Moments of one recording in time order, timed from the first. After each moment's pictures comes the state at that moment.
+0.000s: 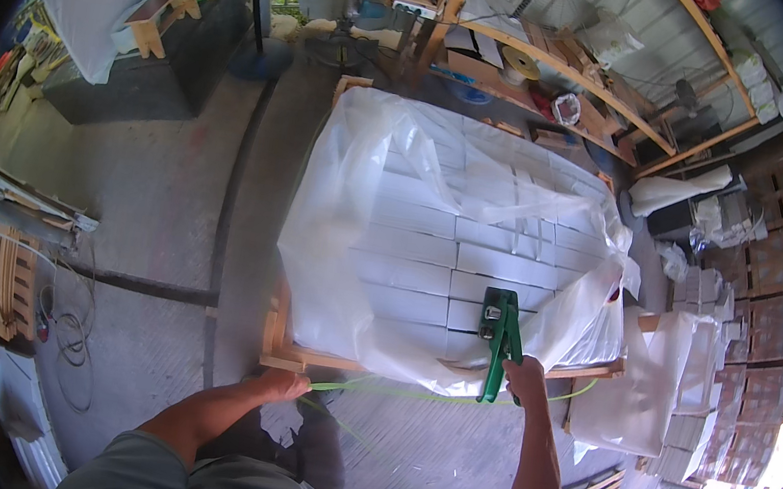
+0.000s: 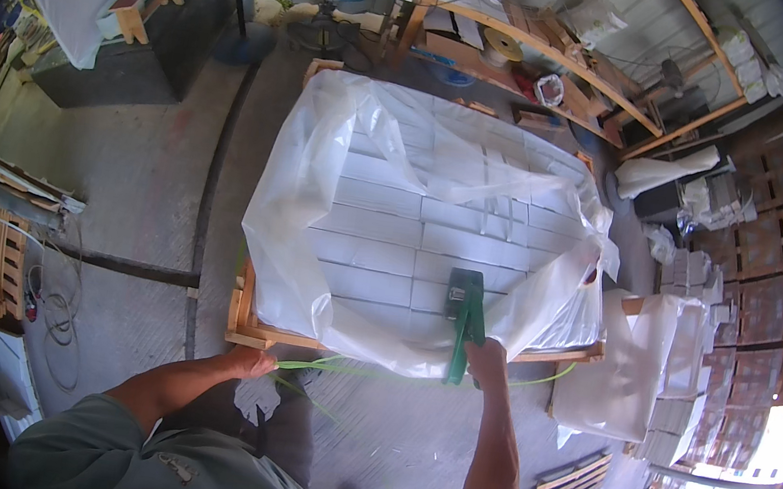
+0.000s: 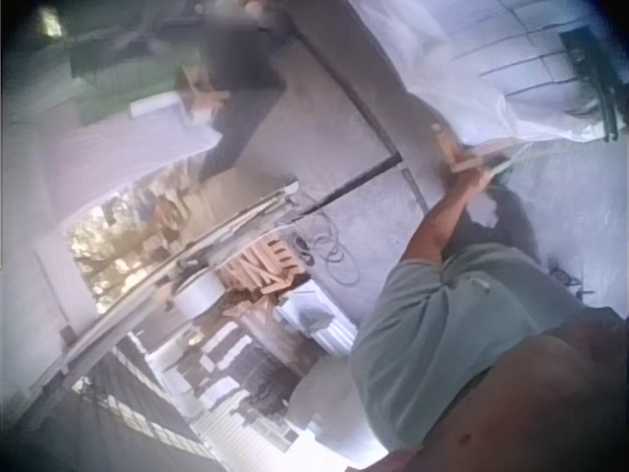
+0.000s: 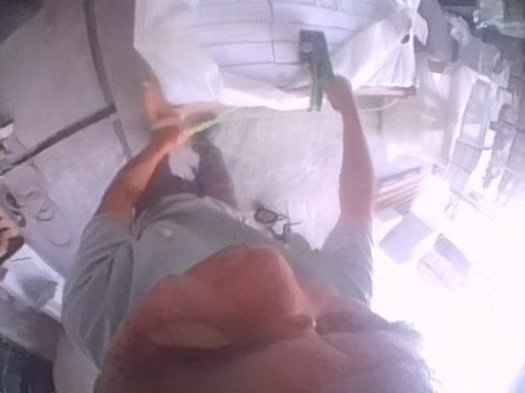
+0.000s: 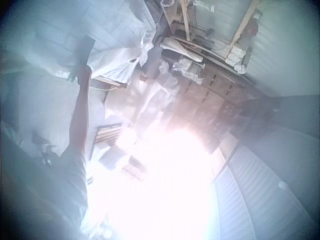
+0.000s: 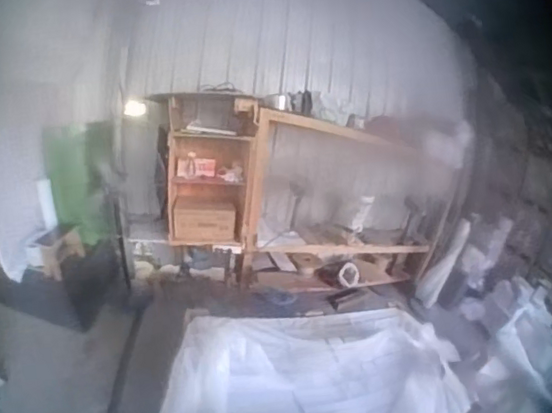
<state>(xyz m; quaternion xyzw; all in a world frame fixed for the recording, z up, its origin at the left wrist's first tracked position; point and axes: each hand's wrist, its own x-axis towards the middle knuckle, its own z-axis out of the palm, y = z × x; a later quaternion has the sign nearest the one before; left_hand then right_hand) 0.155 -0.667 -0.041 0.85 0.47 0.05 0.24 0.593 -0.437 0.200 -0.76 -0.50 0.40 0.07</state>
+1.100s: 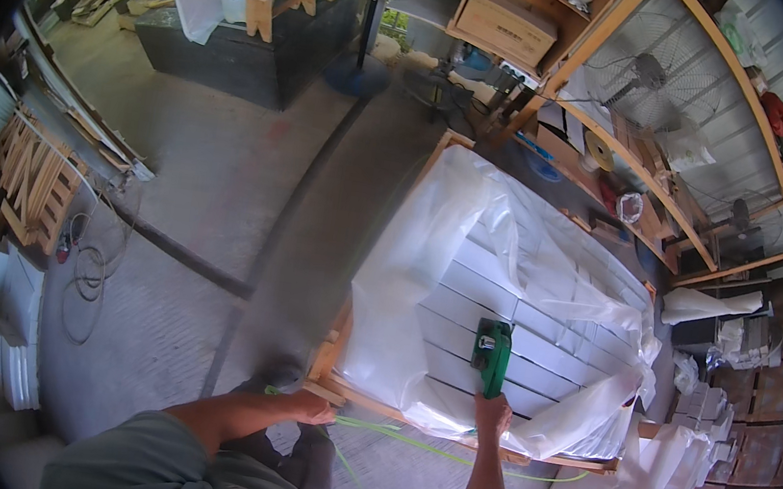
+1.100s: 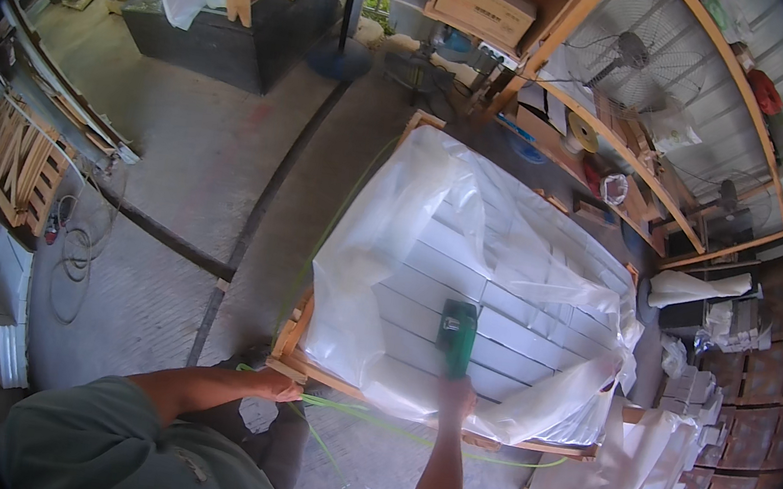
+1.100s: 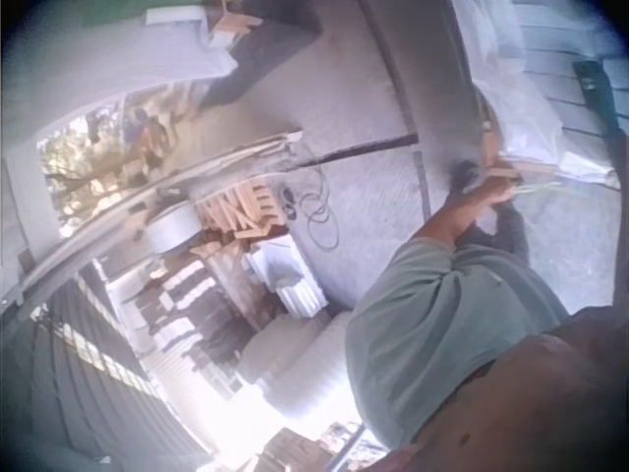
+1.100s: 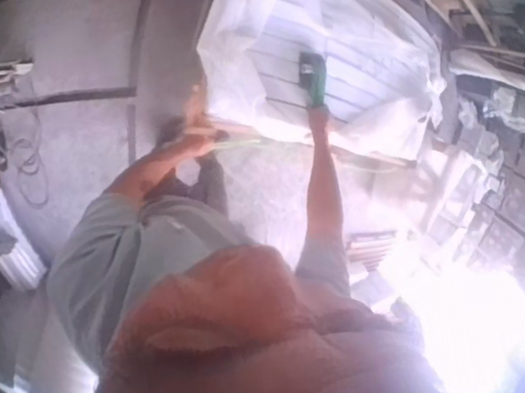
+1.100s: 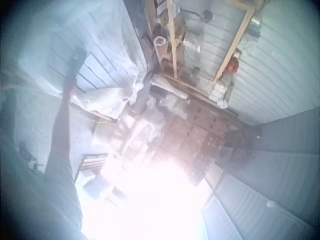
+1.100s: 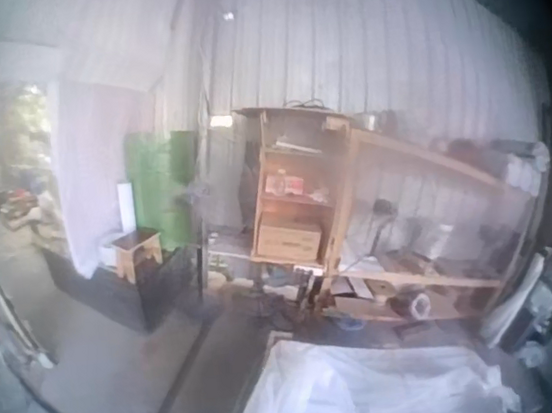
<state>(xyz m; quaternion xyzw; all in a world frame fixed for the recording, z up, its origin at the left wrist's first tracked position) 0.153 -0.672 -0.053 0.76 0.49 0.06 0.42 0.464 -0.413 0.108 -0.80 -0.58 0.17 -0.06</state>
